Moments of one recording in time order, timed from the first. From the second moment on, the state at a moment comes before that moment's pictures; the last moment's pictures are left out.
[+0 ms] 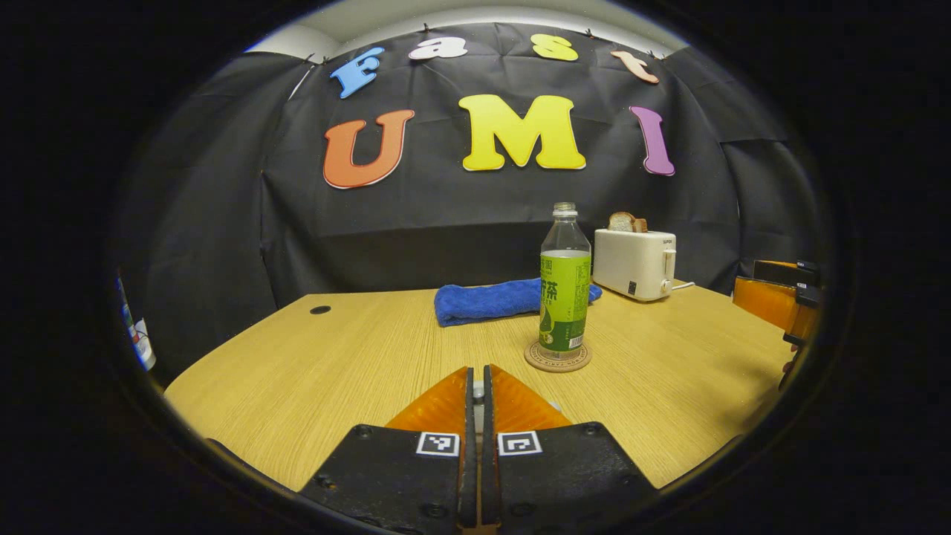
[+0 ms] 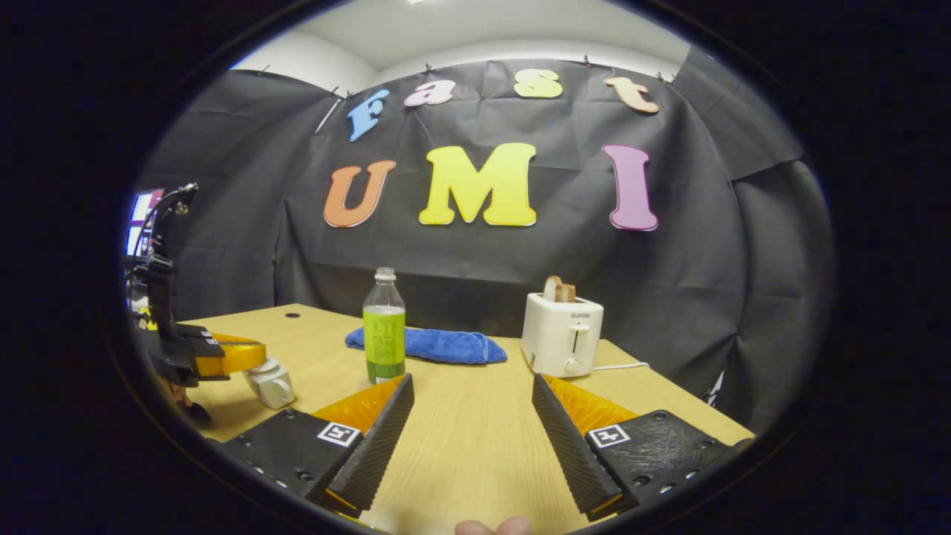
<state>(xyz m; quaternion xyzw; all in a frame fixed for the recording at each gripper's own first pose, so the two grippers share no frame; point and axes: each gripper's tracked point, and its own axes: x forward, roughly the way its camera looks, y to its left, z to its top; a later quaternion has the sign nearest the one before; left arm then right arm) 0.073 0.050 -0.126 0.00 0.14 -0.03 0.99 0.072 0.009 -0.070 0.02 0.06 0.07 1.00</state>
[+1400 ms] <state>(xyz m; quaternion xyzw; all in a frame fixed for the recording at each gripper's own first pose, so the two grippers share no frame) -0.047 0.040 0.003 0.00 0.01 0.03 1.00 -0.020 0.023 -0.004 0.05 0.00 0.06 1.00</state>
